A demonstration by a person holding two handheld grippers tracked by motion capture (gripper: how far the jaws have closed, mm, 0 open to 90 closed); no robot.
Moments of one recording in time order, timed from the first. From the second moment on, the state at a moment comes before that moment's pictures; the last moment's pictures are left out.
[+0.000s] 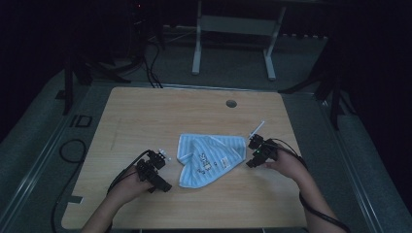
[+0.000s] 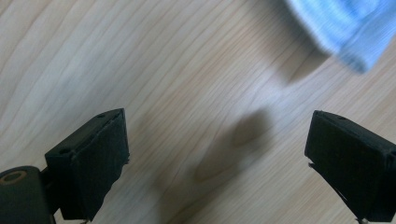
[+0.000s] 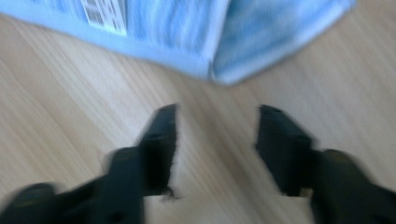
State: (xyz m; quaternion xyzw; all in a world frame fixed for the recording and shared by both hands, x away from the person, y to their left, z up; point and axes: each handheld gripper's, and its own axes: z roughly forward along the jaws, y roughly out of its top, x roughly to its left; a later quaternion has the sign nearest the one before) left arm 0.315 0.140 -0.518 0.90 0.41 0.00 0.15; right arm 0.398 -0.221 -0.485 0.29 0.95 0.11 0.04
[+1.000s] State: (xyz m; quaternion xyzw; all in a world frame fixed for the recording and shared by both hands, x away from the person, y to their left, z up) left arm 0.339 0.084 -0.524 0.92 0.33 -0.02 0.20; right arm 0.437 -0.152 -0.498 0.29 0.95 0.09 0.01
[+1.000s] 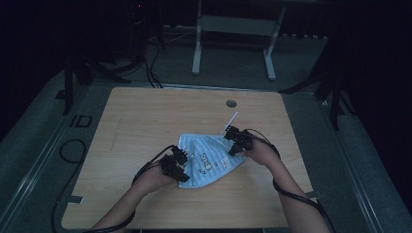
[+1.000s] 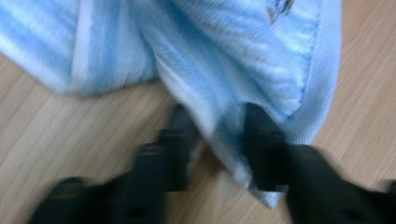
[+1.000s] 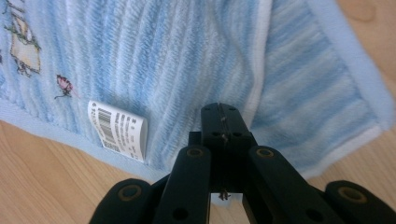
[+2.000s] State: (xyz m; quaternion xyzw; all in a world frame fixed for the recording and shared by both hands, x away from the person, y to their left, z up) left arm 0.338 0.085 -0.512 0.92 0.33 0.00 0.22; right arm 0.428 -0.179 -0.483 0.32 0.94 0.11 0.01
